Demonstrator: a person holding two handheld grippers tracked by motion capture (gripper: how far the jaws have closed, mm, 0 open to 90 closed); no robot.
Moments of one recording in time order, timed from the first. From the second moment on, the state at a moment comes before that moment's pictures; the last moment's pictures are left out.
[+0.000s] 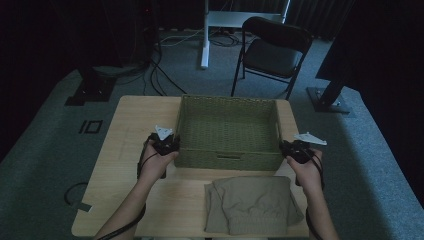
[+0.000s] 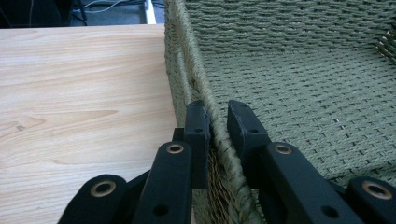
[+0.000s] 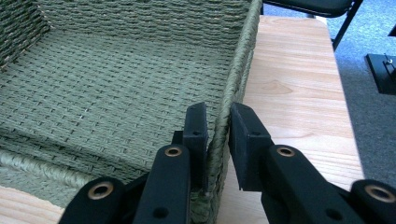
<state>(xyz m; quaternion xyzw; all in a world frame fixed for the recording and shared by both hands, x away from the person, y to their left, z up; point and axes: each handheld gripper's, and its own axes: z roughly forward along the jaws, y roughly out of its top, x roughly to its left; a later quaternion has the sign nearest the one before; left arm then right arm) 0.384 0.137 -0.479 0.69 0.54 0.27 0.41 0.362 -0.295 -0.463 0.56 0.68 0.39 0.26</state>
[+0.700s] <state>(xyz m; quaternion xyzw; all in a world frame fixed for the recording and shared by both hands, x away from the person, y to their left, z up) 0.388 0.110 -0.478 0.70 0.53 0.26 0.40 0.362 -0.324 -0.464 0.58 0.67 0.39 0.25</state>
